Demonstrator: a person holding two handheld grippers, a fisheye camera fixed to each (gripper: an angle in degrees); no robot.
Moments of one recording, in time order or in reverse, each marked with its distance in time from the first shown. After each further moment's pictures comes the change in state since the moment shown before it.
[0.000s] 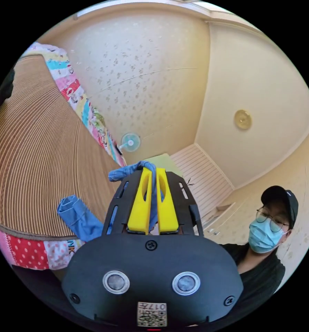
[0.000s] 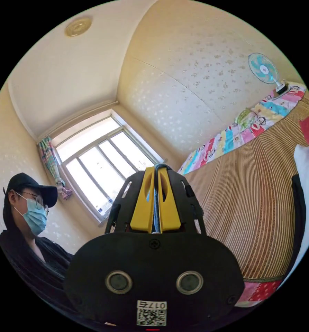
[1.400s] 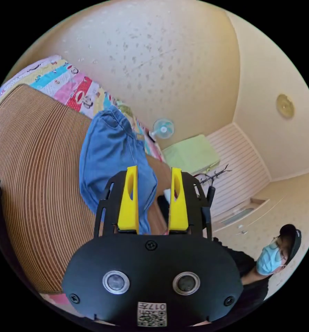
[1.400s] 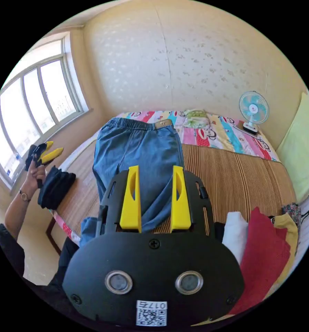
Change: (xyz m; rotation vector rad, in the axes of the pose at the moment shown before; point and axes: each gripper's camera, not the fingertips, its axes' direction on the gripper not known) left arm -0.136 -0.058 0.196 -0.401 -0.412 -0.091; right arm 0.041 -0.059 0.238 -0.484 0.813 -0.261
